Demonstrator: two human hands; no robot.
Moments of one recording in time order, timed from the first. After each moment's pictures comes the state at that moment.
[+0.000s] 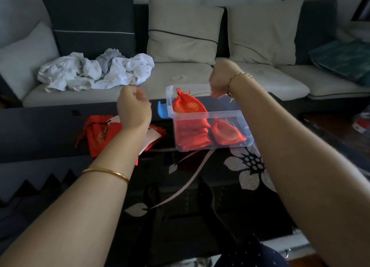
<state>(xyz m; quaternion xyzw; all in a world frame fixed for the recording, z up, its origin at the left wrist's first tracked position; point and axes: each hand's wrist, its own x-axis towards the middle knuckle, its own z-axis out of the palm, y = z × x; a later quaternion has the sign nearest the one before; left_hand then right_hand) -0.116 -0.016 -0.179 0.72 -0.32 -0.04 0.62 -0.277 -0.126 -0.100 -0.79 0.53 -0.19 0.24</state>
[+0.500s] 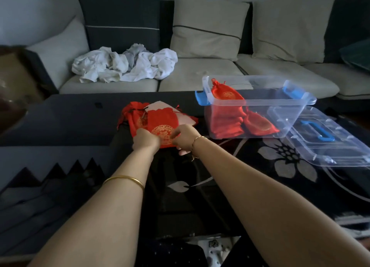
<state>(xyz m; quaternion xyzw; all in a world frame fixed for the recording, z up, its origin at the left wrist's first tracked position) -0.060 0.065 -0.264 0.85 -0.20 -0.23 0.43 -0.160 0.007 -0.242 -0.79 0.43 -0.08 0.42</state>
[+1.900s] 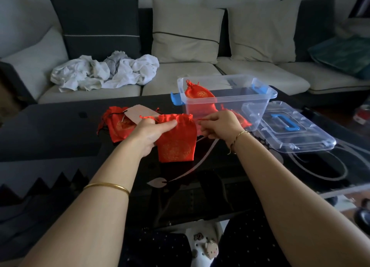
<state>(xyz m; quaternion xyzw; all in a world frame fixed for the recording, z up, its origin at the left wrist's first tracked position) -0.125 0.065 -0.216 0.67 -0.34 -0.41 0.53 -0.297 -0.021 -0.210 -0.70 0.44 -0.30 0.47</state>
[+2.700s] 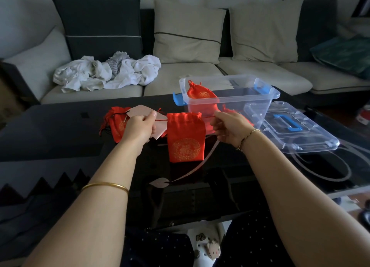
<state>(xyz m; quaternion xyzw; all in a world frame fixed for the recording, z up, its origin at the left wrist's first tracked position) -0.105 0.068 -0.217 0.78 -0.33 -0.19 0.49 -0.304 -0.025 -0.207 -0.56 0.48 -0.30 0.61</state>
